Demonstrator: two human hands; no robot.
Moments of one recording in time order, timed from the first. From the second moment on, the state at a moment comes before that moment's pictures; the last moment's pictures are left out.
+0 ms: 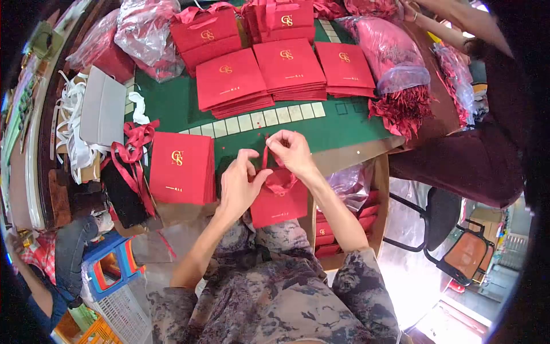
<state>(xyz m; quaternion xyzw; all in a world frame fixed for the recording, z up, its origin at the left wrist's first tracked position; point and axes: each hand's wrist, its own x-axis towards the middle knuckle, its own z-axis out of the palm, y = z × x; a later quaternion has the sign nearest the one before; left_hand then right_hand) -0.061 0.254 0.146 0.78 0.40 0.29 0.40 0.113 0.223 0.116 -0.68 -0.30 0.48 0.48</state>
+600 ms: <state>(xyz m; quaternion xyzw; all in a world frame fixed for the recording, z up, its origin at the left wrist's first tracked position) -0.052 0.262 0.131 0.76 0.45 0.25 0.40 0.110 0.218 0.120 -0.77 -0.49 0.17 0.36</state>
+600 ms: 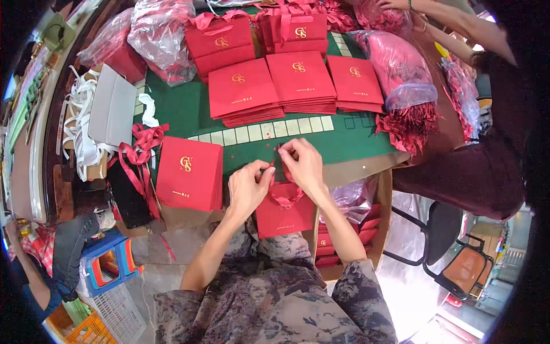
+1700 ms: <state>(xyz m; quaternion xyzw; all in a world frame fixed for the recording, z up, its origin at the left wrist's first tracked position) -0.050 0.275 0.132 0.76 0.39 0.21 0.47 0.127 0.200 0.130 -0.58 -0.34 0.57 0.47</state>
